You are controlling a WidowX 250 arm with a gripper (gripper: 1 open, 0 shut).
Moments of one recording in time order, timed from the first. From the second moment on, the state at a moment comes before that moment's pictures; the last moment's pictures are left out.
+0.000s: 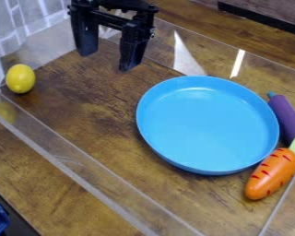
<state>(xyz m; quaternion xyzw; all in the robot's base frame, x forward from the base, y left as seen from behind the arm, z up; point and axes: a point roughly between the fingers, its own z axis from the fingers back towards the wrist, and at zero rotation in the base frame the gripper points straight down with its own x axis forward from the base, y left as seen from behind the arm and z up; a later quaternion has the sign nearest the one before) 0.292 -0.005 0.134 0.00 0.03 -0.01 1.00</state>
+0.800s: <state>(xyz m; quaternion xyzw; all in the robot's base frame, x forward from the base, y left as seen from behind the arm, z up) 0.264 0.007 0.120 0.00 0.08 -0.10 0.99</state>
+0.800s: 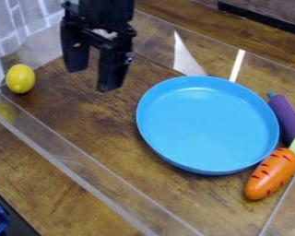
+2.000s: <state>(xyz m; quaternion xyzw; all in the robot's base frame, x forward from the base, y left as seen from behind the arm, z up) 0.260 0.028 0.102 0.00 0.08 -0.06 1.00</state>
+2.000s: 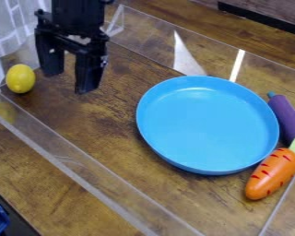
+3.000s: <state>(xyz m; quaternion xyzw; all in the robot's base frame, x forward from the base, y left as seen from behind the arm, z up) 0.262 0.019 0.086 0.00 0.10 -0.08 0.99</state>
